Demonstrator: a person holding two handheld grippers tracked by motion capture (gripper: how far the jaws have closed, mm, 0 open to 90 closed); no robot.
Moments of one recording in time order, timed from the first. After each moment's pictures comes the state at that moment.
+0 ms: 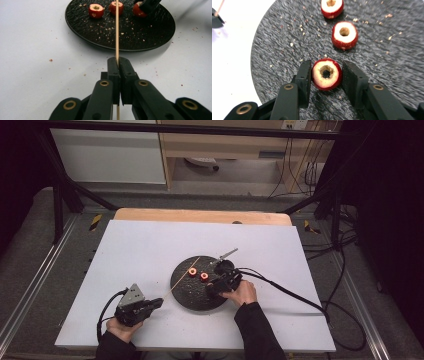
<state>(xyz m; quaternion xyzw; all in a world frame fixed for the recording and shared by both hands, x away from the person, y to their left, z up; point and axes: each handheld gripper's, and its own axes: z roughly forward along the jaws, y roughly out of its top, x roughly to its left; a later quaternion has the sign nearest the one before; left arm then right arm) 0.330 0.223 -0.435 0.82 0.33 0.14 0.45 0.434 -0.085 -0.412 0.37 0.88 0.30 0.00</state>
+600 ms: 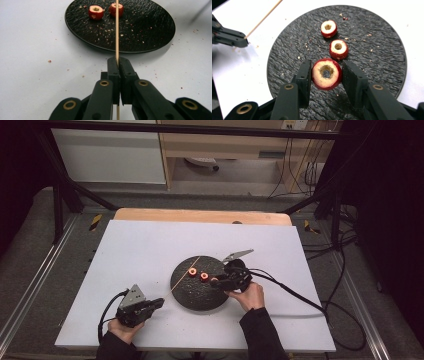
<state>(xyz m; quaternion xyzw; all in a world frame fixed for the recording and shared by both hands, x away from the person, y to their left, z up) 0.328 0.220 -0.437 0.82 0.33 0.15 0.45 0.416 -0.110 -0.390 0.37 0.84 0.38 0.03</state>
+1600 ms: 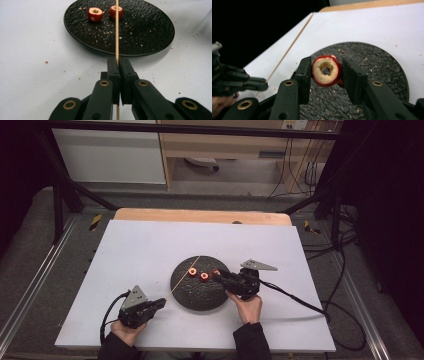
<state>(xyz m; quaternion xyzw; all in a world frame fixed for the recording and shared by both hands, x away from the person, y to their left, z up) 0.325 0.214 -0.439 0.81 0.34 0.15 0.46 0.390 -0.132 -0.407 0.43 0.69 0.58 0.05</state>
